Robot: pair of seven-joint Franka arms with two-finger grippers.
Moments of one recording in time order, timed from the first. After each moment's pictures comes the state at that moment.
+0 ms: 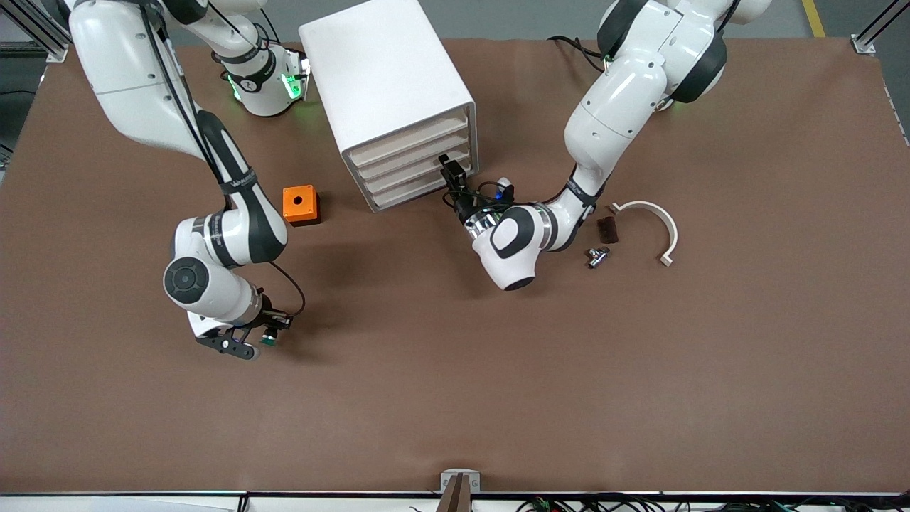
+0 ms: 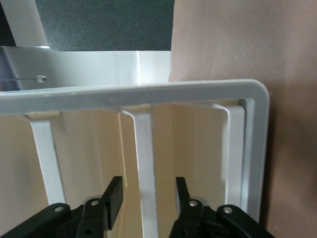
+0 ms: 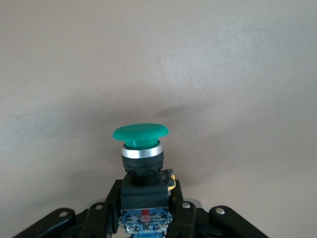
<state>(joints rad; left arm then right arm) -0.57 1.04 -0.17 -1.40 -1.05 1.46 -2.25 0.17 0.60 0.03 -1.74 -0.02 2.31 0.56</state>
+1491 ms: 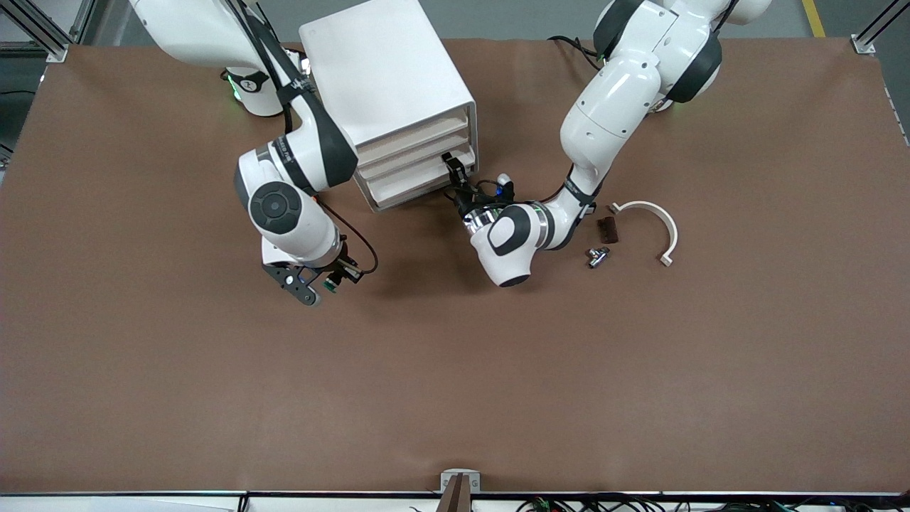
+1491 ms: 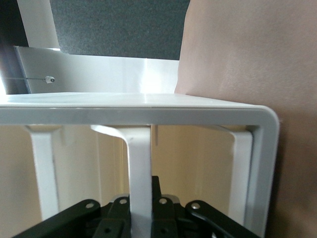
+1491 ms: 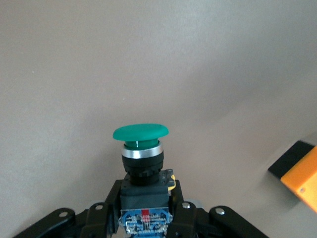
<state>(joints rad) -0.57 1.05 -0.15 -1.41 -1.05 1.43 -2.29 0.45 0.42 0.04 -1.77 0.04 2.12 1.16</state>
